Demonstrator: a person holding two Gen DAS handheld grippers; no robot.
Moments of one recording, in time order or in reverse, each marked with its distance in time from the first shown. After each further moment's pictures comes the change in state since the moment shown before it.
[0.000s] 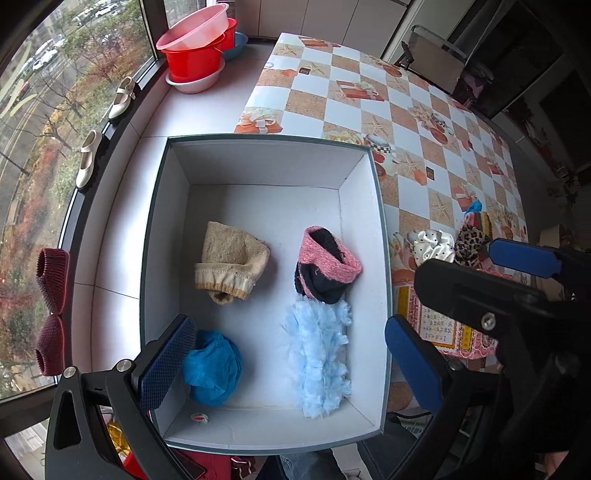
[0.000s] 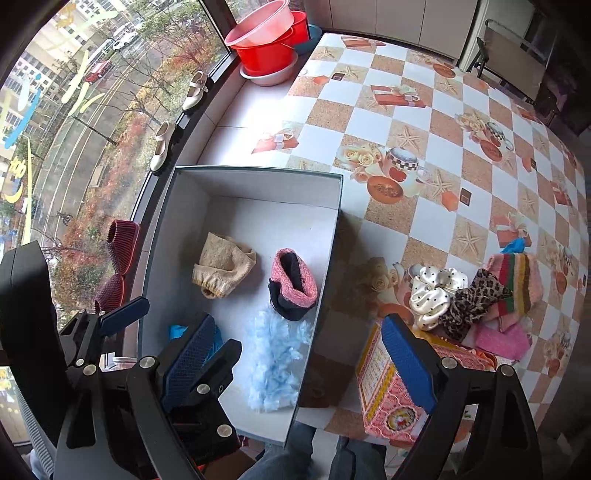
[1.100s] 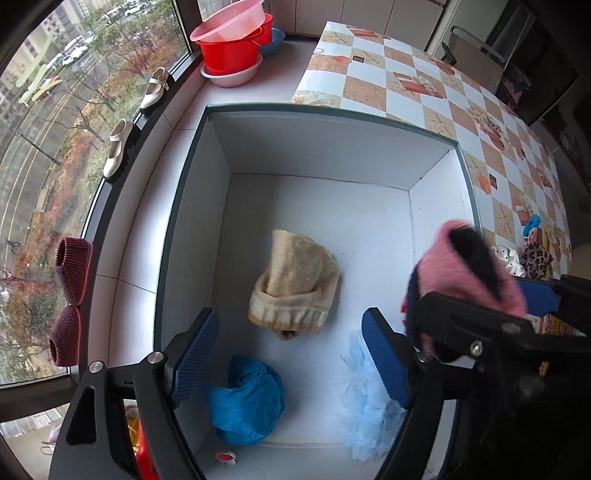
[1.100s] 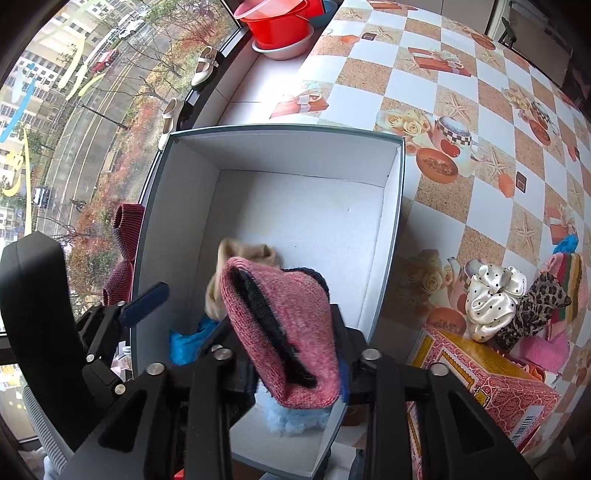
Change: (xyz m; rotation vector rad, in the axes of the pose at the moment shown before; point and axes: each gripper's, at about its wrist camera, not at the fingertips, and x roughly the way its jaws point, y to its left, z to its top) left arm 0.055 0.037 0.006 -0.061 -0.023 0.142; right arm 0.073 0.019 0.010 -0.010 0.089 0.075
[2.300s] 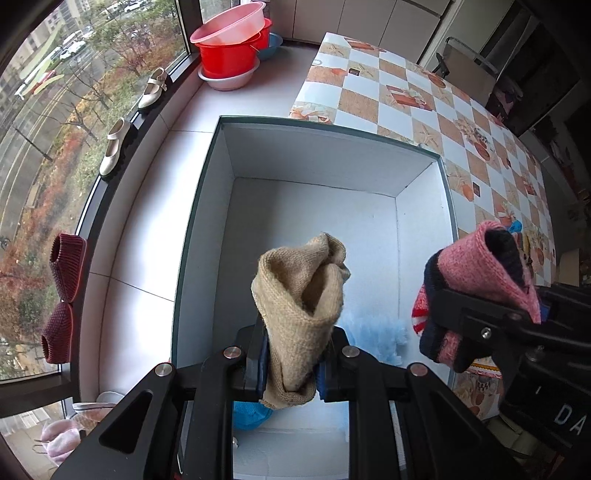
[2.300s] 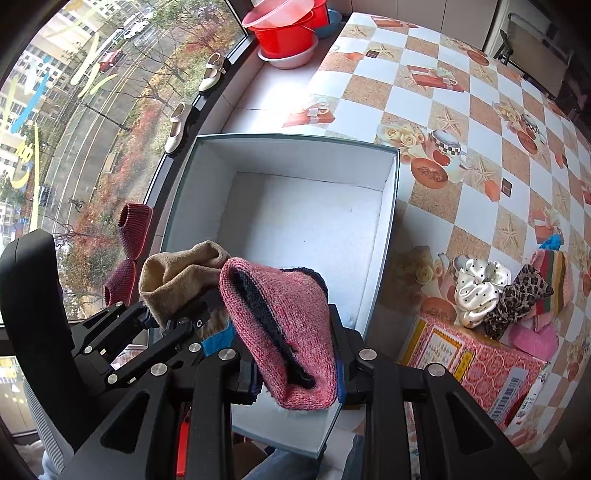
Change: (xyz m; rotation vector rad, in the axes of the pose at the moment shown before) left arm -0.020 0.008 -0.004 -0.017 -0.004 -0.055; right arm -0.023 0.013 -0.010 -0.016 -0.029 -0.023
